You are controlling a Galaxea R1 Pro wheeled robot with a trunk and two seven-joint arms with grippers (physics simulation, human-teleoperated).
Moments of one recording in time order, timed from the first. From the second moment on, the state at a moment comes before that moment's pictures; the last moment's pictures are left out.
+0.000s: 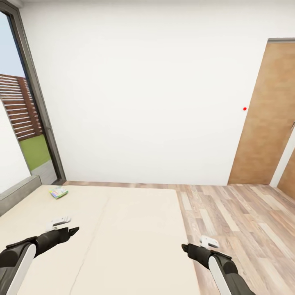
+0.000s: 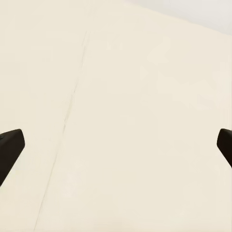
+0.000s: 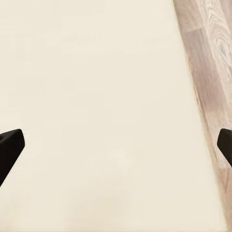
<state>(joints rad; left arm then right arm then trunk) -0.23 0.24 0.23 -1.40 0.28 0.80 -0.19 -0.24 0.02 -0.04 -1.14 -0.35 0.64 -0.08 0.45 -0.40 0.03</state>
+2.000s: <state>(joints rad) -0.23 0.25 0.23 -1.40 0.29 0.80 -0.20 -0.24 0.02 -0.04 -1.14 -0.35 0.65 -0.08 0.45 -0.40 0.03</state>
